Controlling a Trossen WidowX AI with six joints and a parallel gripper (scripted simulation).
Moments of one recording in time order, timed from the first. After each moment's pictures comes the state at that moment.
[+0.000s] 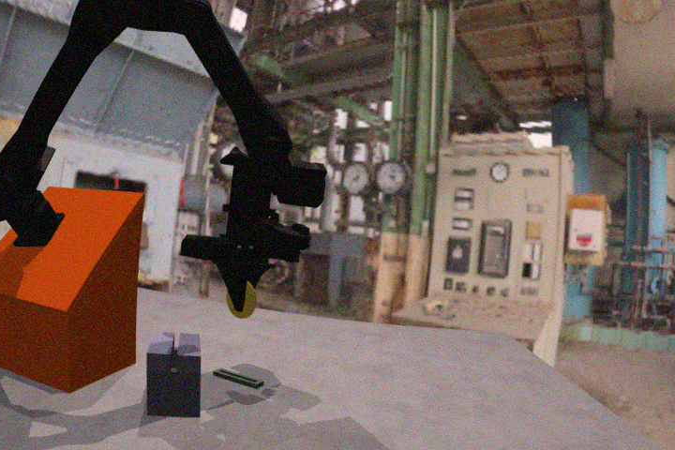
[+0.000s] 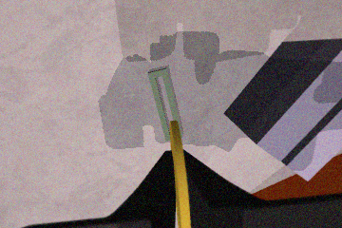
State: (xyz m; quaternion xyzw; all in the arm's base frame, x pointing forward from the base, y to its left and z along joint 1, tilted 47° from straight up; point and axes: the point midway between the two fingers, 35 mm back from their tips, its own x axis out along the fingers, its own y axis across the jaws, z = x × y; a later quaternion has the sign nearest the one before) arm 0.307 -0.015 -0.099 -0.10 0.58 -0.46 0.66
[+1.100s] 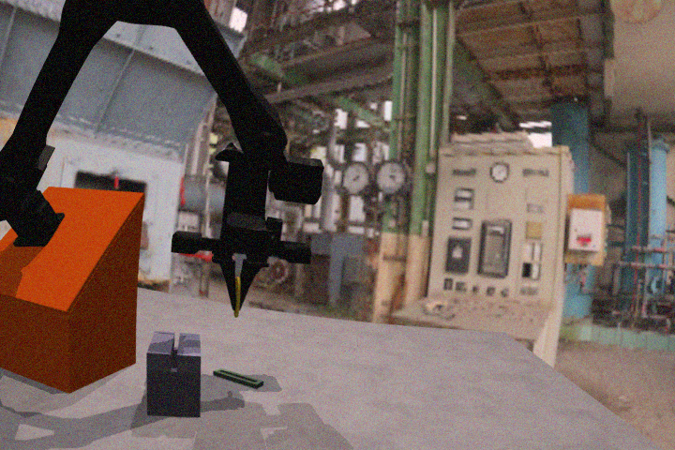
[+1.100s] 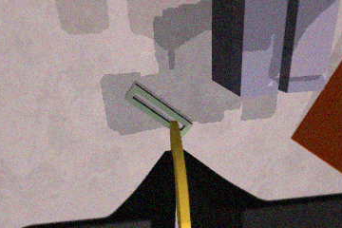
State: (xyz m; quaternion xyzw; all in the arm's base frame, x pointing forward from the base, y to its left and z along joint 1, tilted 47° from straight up) arm 0.303 -0.018 -0.090 0.14 0.39 -0.63 0.66
